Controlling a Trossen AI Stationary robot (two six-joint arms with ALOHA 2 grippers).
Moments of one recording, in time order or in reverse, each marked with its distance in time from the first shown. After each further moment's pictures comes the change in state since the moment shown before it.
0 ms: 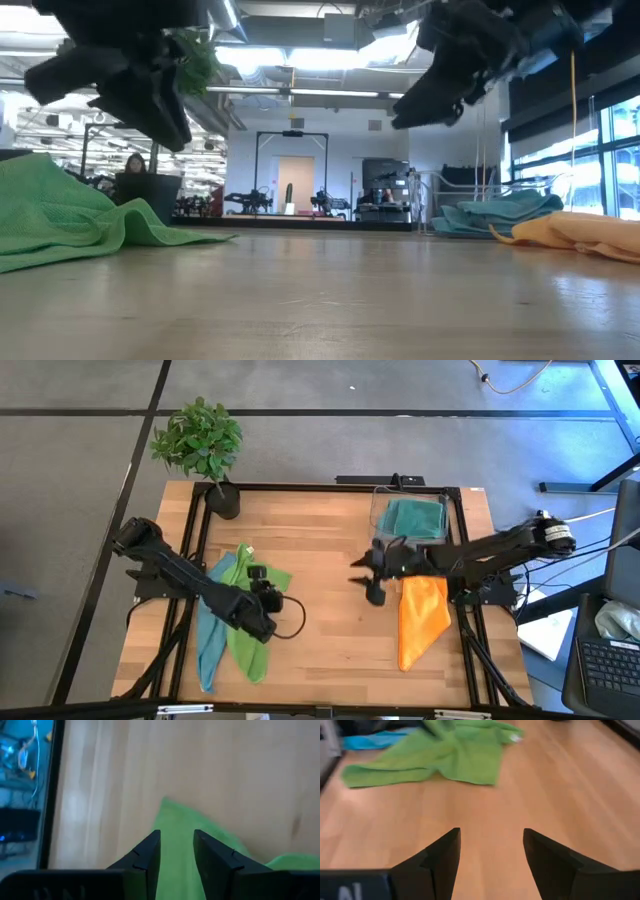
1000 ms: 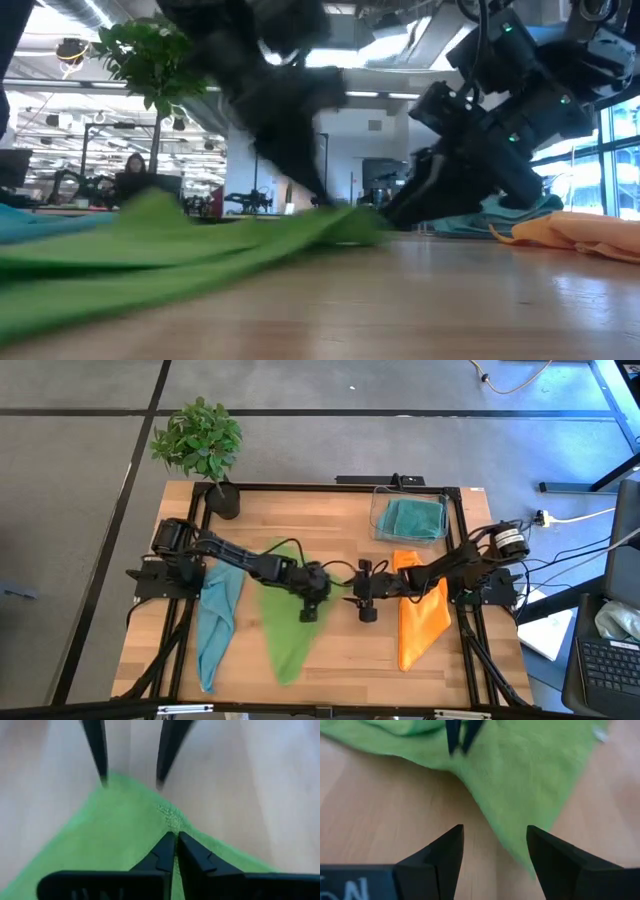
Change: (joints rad) left arm 0.412 0.280 0.054 0.804 0.726 0.374; right arm 0.096 0.402 -0.106 0.408 0.083 -0.232
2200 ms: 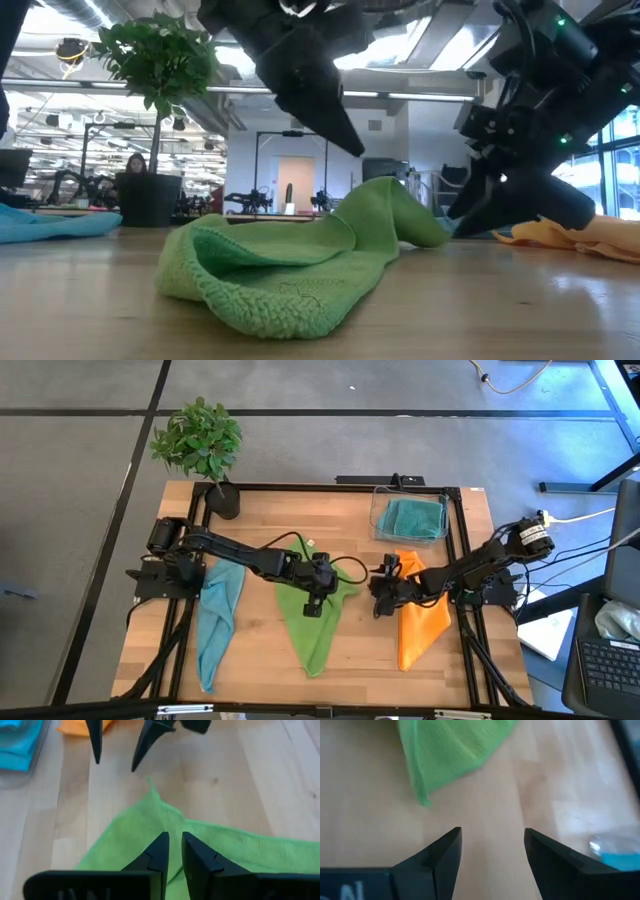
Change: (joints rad) left arm -0.001 -0.037 0.166 -0.191 -0.100 0.173; right arm 0.112 -0.189 -0.029 -0.534 0.412 0.134
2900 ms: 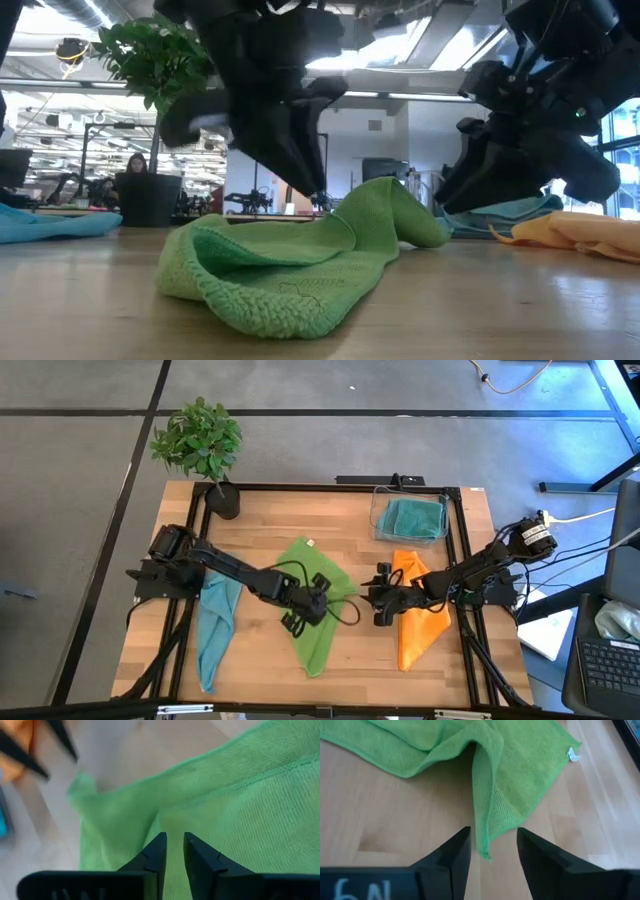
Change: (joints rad) left arm -0.149 0.049 -0.028 -0.106 -0.131 0.488; right arm 0.058 -0.021 0.000 0.192 -0.108 -0.087
